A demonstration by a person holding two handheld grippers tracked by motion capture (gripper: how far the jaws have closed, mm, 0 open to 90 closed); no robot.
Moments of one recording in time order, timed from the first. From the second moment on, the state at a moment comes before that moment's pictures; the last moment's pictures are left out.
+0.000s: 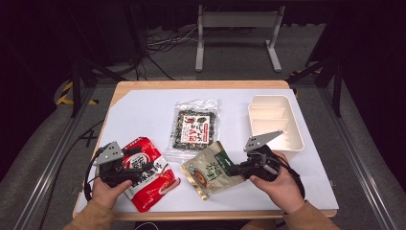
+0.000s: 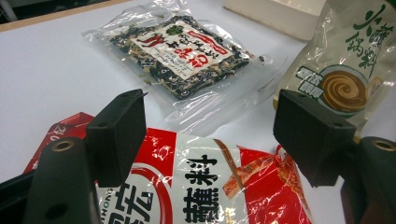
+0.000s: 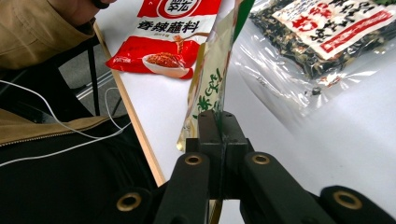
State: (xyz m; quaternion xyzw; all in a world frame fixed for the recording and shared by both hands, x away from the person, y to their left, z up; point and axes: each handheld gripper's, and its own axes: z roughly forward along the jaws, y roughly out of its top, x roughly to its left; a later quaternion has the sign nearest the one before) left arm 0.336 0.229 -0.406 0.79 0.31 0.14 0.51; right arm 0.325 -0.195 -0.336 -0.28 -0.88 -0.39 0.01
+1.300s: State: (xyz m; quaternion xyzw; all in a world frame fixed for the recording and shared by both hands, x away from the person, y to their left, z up) left arm 0.338 0.232 -0.408 0.79 0.32 0.14 0.51; right arm 0.343 -0.224 -0.281 -0.25 -0.93 -0.28 -0.05
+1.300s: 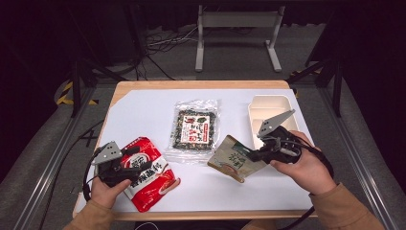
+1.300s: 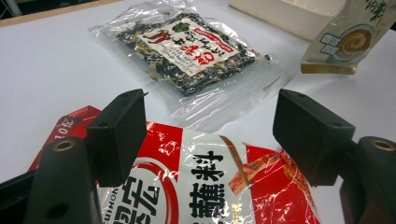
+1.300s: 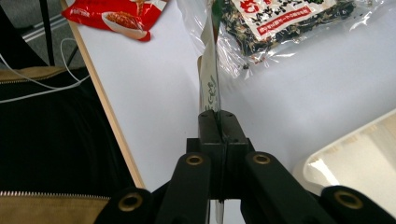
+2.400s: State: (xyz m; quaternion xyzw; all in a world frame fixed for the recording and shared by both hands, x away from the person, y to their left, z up) left arm 0.339 0.236 -0.412 0.79 0.33 0.14 0.50; right arm 0.369 -0.239 -0.231 -0.20 -0.94 -0.24 -0.10
